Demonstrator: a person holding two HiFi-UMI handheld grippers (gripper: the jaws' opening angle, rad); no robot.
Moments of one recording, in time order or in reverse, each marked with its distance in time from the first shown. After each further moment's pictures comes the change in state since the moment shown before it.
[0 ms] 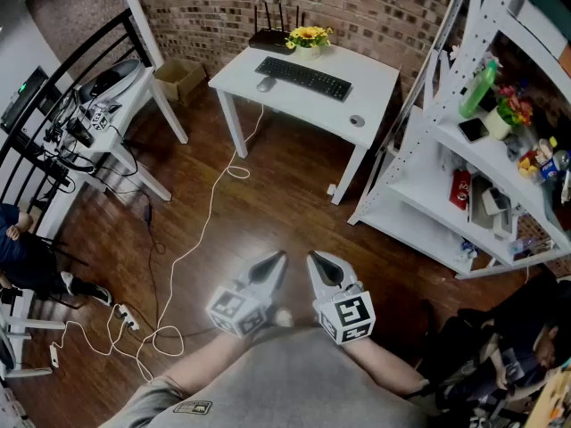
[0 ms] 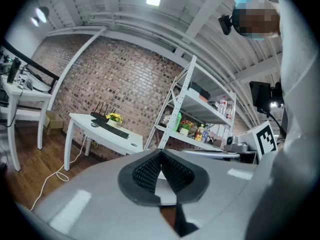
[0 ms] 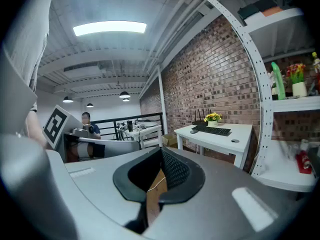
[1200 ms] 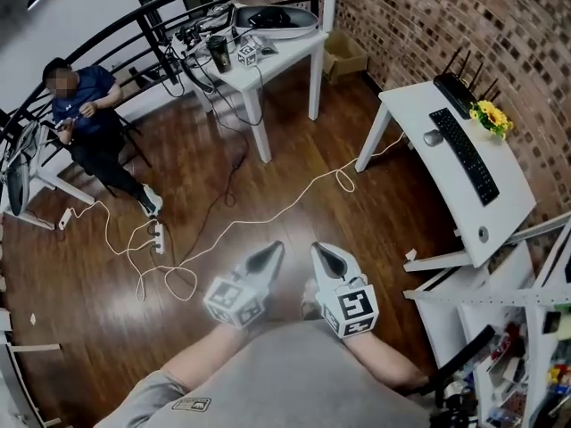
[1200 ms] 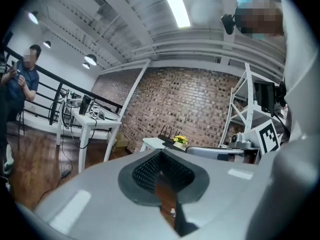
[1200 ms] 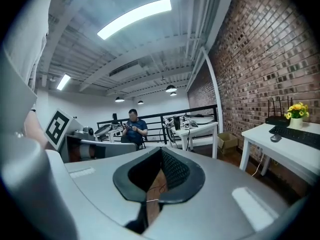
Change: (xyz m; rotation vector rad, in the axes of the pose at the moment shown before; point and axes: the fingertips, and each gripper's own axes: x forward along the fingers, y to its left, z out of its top) left arm -0.122 0.243 0.078 -0.038 -0.199 0.625; right arm 0.248 0.142 0.035 -0.118 0.064 0.587
